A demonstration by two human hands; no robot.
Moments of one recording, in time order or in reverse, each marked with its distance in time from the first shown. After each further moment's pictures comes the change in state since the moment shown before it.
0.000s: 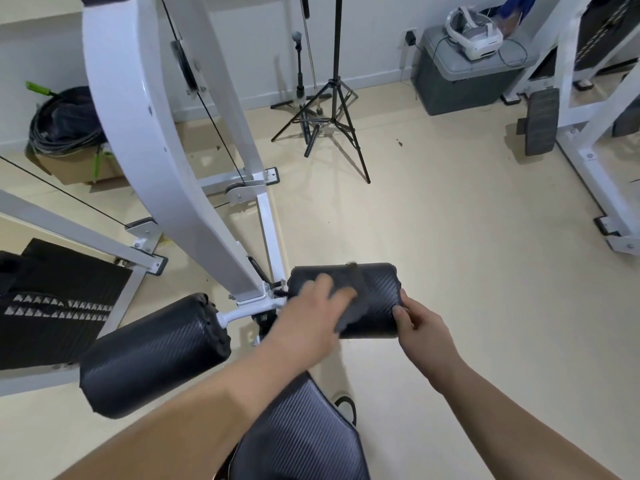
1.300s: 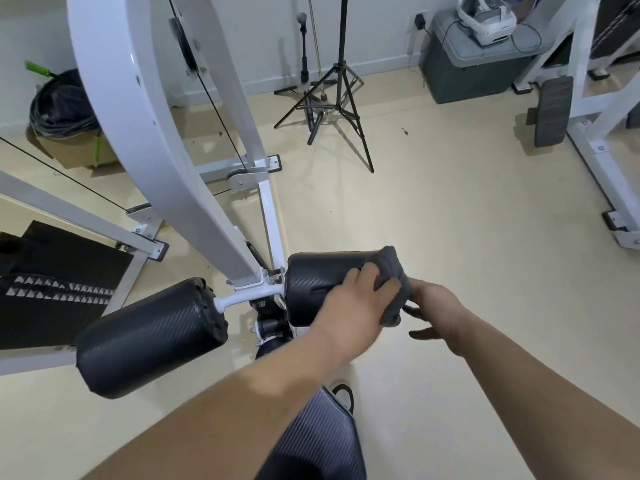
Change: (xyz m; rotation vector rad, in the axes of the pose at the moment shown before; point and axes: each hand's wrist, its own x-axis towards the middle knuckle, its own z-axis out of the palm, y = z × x) left_hand 0.024 0.053 0.029 -0.022 0.190 0.169; right_hand 0.030 -0.028 -0.032 0.063 -0.252 0.316
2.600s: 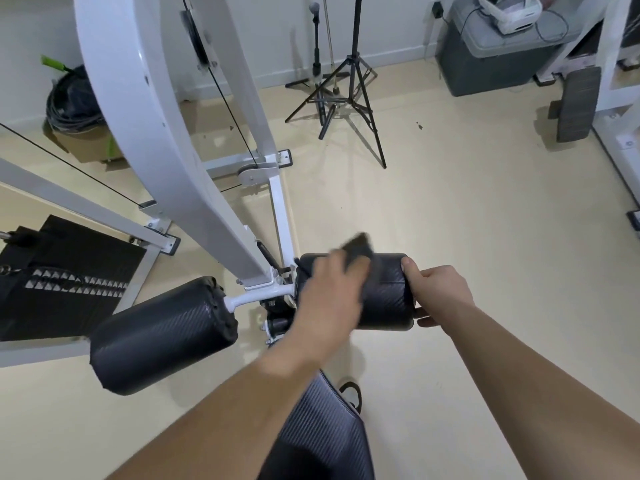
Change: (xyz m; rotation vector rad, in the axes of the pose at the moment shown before) left_hand -0.004 -0.037 -0.008 -0.048 0.113 -0.342; right_hand 0.019 -0.026 0.011 -0.243 0.273 -0.031
